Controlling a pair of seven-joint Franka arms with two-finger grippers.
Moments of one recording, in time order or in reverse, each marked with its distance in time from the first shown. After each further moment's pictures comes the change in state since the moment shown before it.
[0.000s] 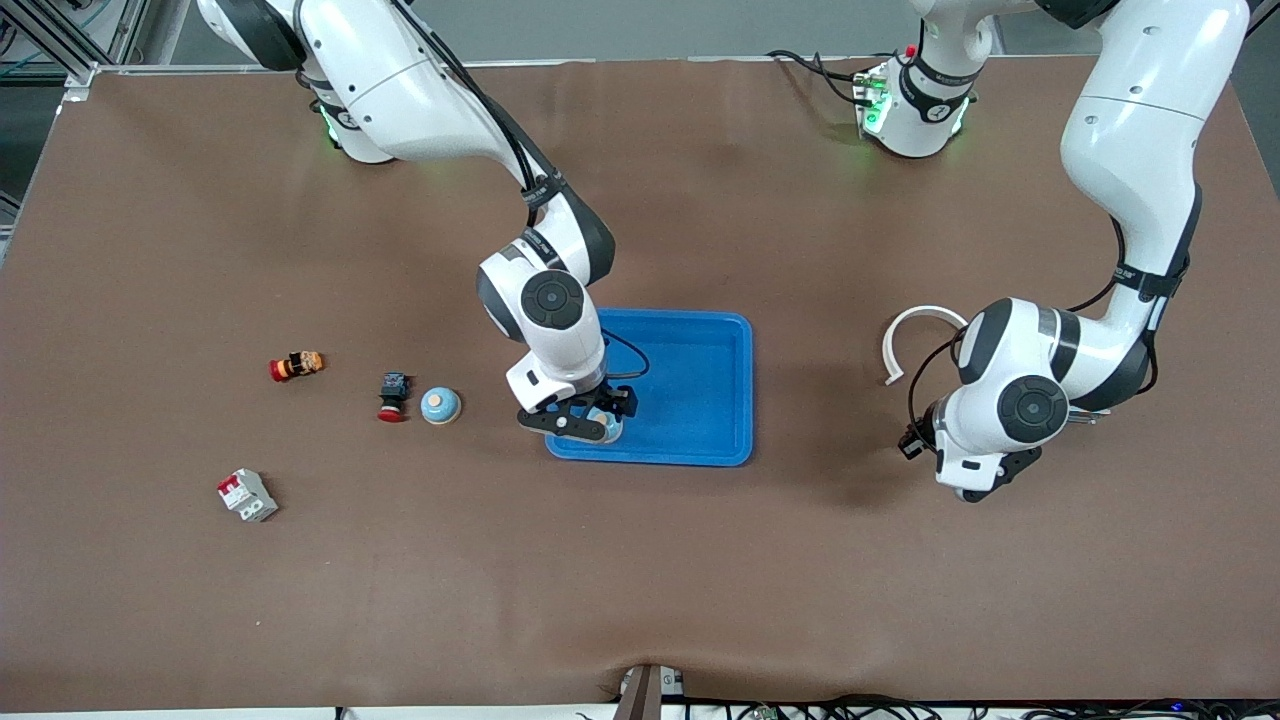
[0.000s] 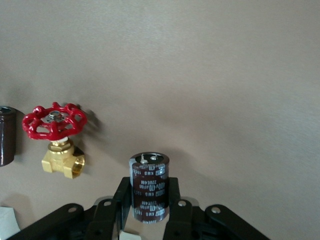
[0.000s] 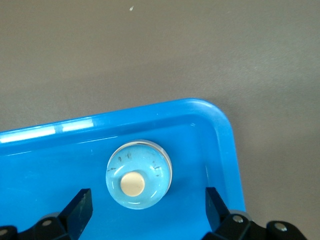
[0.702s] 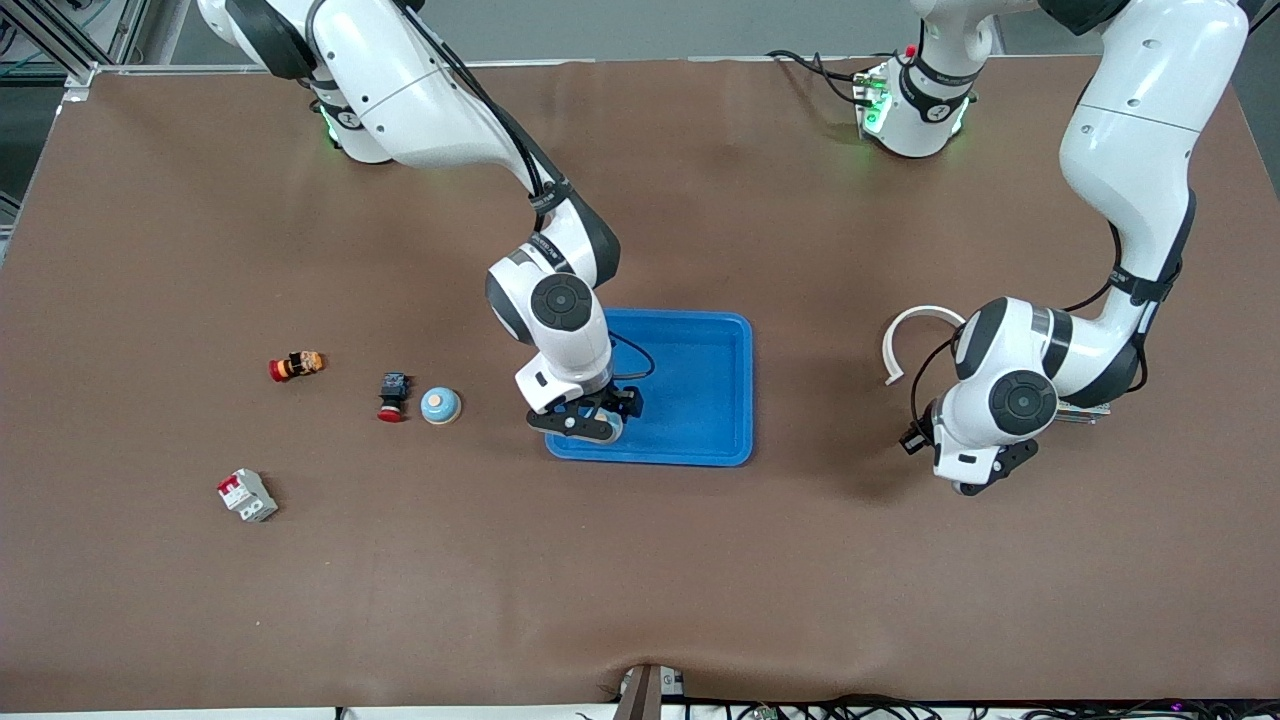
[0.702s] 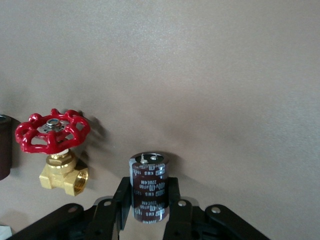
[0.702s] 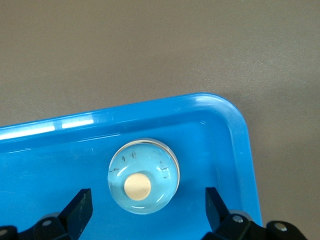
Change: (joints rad) left arm 0.013 0.010 0.005 -0.054 0.051 0.058 -0.006; right arm 0.007 0.028 0.000 0.016 -0.003 0.018 0.004
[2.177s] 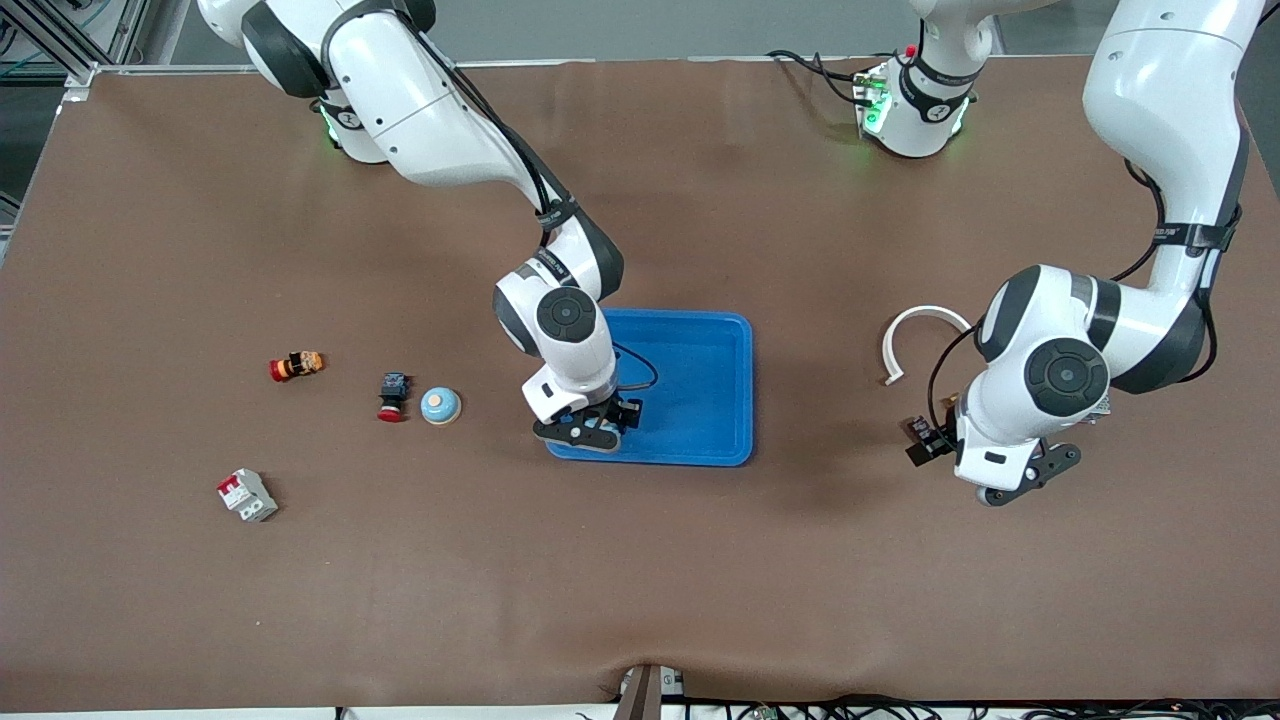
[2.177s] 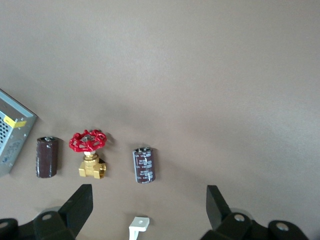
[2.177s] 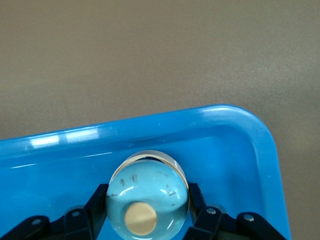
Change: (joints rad) left arm 0.004 -0.125 -0.069 0.129 0.004 -0.158 0.104; right arm 0.000 0.067 -0.004 0.050 -0.002 0.045 0.000
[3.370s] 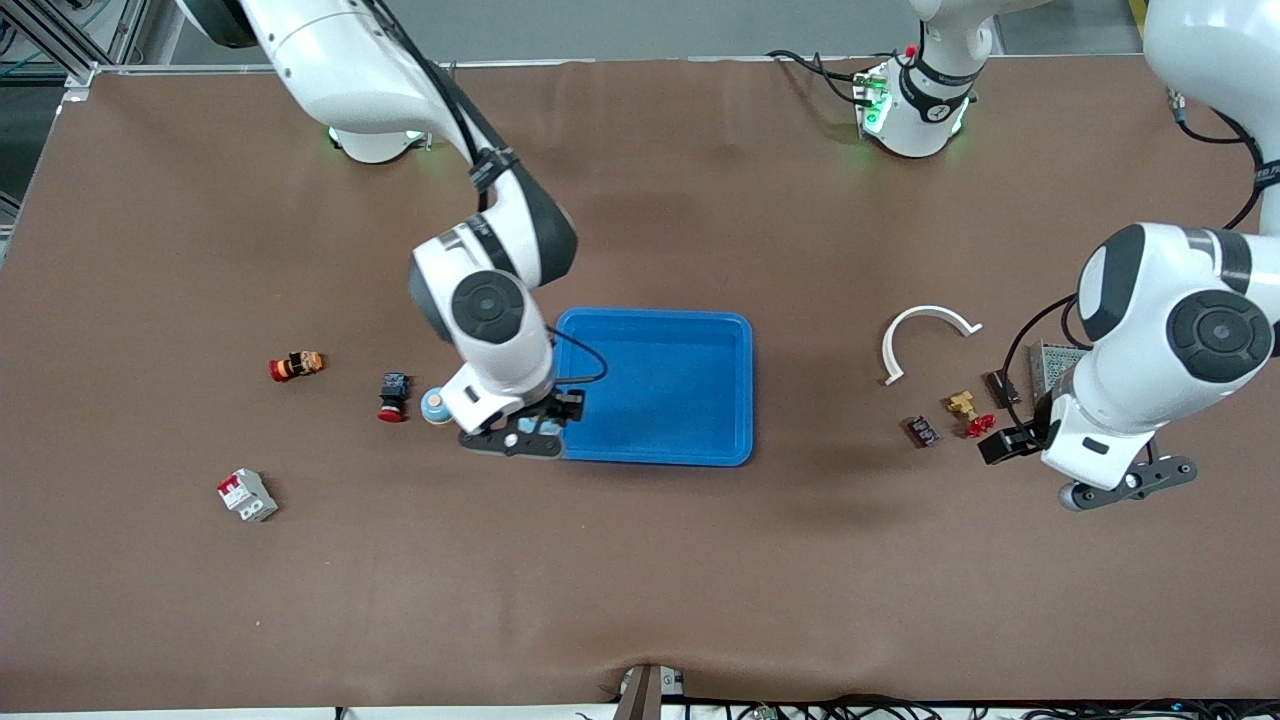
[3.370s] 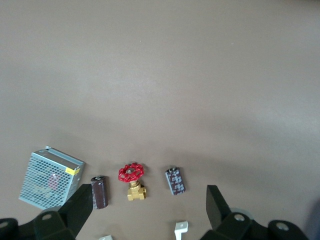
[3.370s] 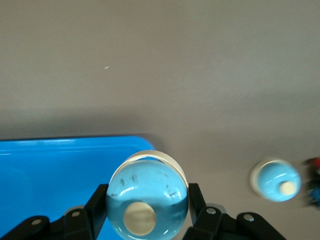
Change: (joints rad) left arm 0.061 -0.105 0.002 0.109 -0.048 -0.096 0.345; right arm -0.141 -0.214 -0.008 0.061 0.021 -0.400 -0.330
